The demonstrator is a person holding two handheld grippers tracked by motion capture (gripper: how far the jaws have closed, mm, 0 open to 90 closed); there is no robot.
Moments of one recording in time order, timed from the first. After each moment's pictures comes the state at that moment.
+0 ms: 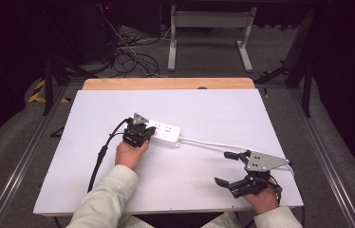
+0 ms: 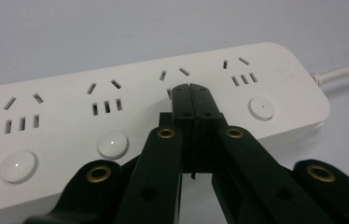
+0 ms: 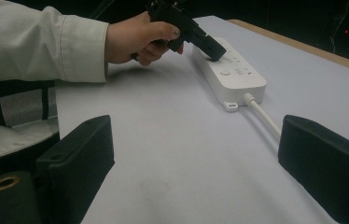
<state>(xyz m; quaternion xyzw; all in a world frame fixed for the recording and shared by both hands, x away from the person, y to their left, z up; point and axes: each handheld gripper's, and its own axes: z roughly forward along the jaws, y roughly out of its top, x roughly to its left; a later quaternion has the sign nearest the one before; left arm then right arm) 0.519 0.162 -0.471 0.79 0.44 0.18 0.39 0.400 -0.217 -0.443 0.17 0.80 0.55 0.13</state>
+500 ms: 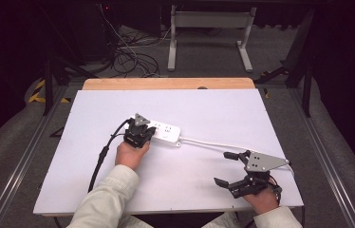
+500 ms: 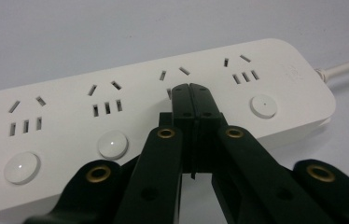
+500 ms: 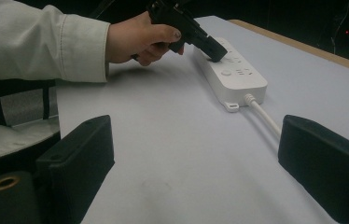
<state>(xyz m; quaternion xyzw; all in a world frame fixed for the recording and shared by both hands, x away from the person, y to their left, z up) 0.517 0.157 -0.471 0.79 0.43 0.20 0.38 0.400 -0.216 -0.442 0.17 0.80 0.55 0.13</state>
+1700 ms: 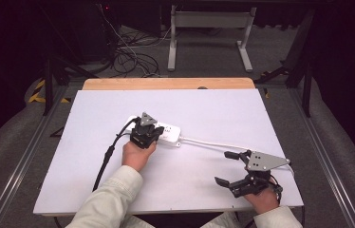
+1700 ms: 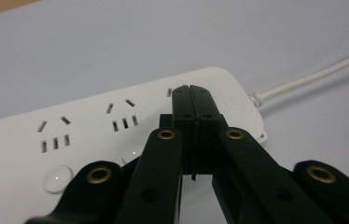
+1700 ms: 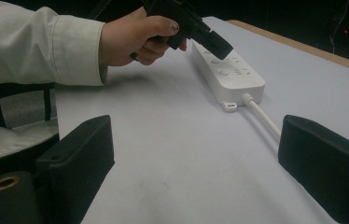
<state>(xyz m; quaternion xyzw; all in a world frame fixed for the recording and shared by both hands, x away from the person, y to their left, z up) 0.509 0.134 -0.457 0.80 0.40 0.18 0.40 0.401 -0.219 -0.443 0.17 0.80 0.56 0.13</state>
